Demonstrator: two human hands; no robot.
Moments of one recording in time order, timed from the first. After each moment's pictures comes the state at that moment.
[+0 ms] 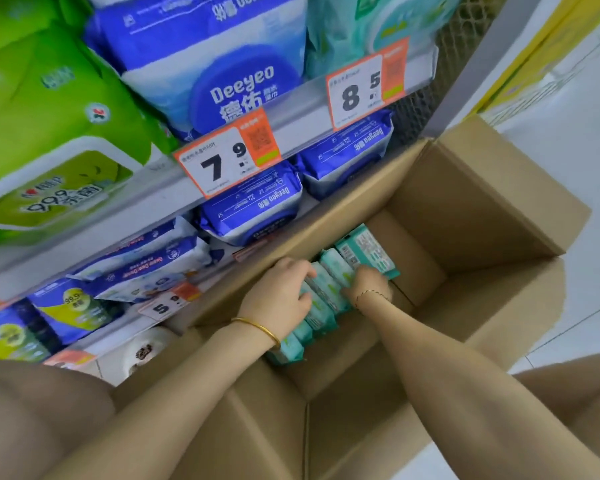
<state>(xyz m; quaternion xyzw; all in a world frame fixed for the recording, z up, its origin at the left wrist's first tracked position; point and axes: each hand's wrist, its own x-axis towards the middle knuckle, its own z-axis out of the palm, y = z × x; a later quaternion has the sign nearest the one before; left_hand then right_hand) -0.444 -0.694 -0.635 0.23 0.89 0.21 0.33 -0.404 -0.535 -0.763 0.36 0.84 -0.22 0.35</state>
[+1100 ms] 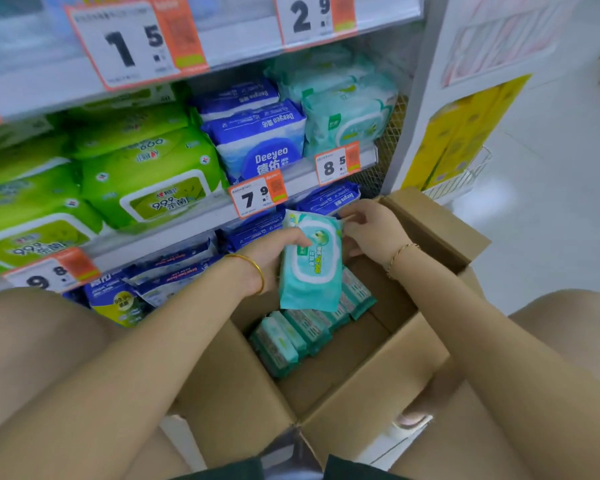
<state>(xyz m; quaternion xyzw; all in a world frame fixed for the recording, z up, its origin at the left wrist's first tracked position) -0.425 -0.700 -0.502 -0.08 0.61 0.62 0.49 -0.378 -0.539 -0.500 0.22 0.85 -0.48 0.02</state>
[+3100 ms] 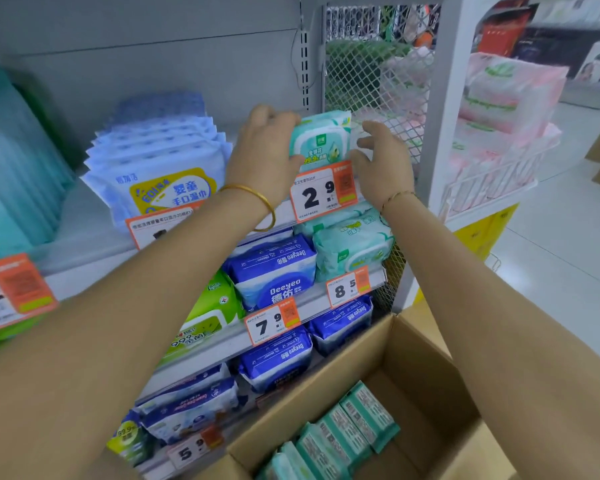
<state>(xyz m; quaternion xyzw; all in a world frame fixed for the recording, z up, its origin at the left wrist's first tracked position) -0.566 -0.644 -0.284 0.29 0.90 0.26 -0.20 -0.541 -0.482 -0.324 0.13 0.86 -0.38 -0.31</state>
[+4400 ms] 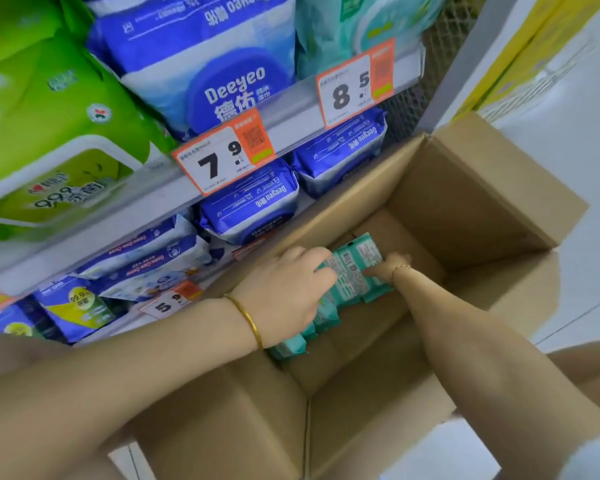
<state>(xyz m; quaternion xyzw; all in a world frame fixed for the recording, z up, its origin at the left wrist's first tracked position) -0.444 -0.683 -0.573 0.51 0.83 0.00 0.24 -0.404 -0.472 -0.769 0.45 0.75 -0.34 0.35</state>
